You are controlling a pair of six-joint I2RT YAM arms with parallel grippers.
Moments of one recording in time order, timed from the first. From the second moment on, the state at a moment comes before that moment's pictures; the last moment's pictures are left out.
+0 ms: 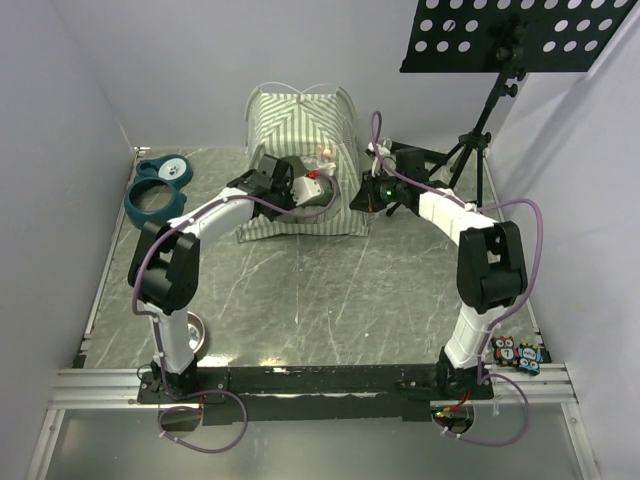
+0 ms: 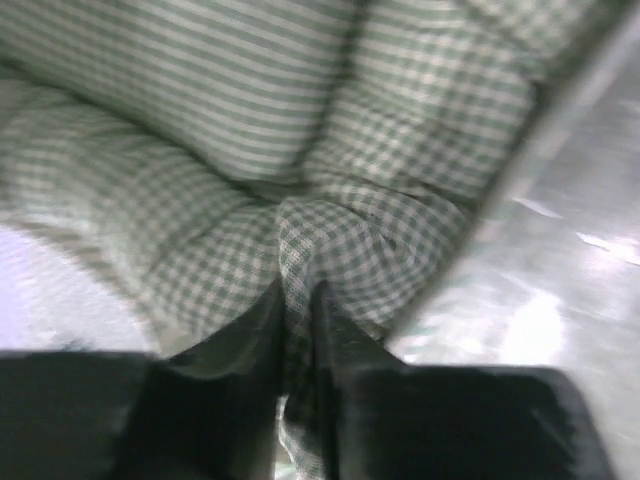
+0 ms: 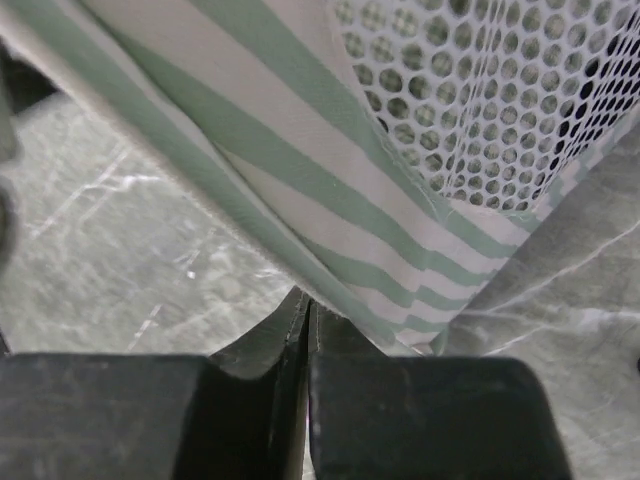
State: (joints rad) left arm -0.48 1.89 1.47 -0.44 0.02 0.74; right arm 0.22 1.81 1.32 -0.20 -0.67 0.02
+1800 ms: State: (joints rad) left arm -0.32 1.42 0.87 0.44 0.53 -0.01; right arm 0.28 1.68 1.34 -0.17 -0.55 0.04
